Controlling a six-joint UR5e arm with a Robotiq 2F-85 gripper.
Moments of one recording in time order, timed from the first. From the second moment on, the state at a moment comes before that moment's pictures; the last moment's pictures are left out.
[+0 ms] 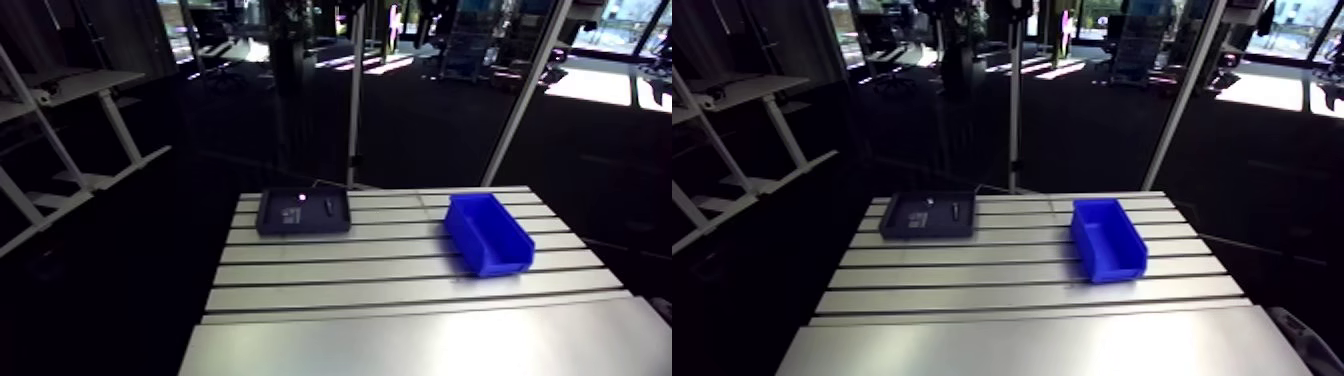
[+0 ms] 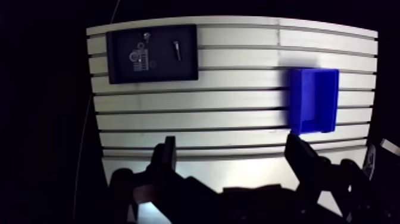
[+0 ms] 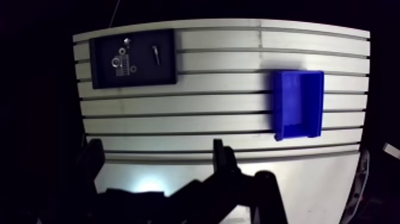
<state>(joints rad) -0.08 -1.38 1.30 -1.57 -1.53 -1.62</state>
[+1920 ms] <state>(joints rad) 0.03 -1.14 1.17 -1.64 -1.54 -1.62</state>
